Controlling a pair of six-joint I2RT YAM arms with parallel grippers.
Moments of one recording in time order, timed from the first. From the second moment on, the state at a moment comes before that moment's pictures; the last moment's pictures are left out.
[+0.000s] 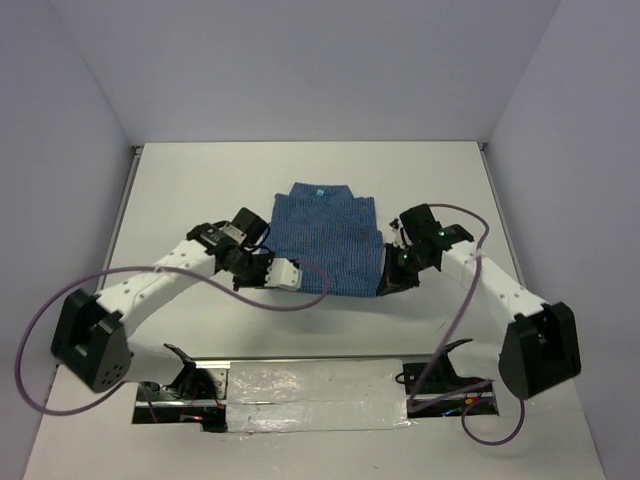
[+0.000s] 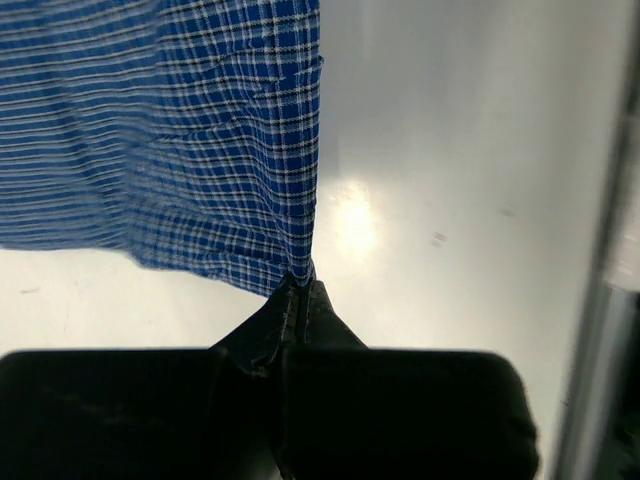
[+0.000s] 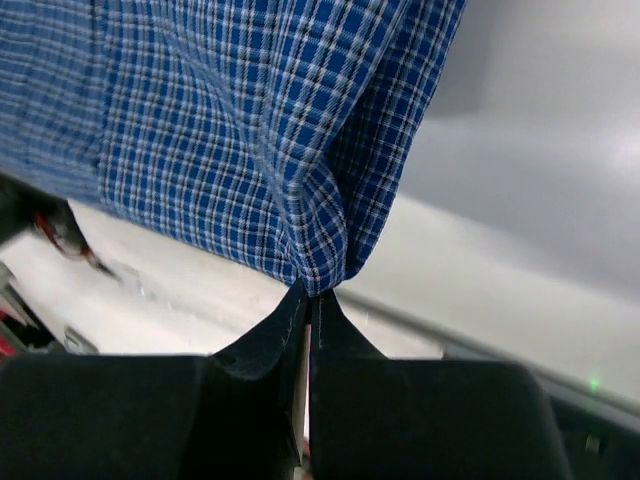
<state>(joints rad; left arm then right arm) -0.57 1.39 1.01 -0.86 0.29 1.06 0.32 1.28 0.88 -0.80 -0.37 0.43</state>
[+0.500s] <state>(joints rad) -0.52 1.14 1.27 -1.31 0.48 0.98 0.48 1.12 1.19 -1.31 -0.49 0.48</state>
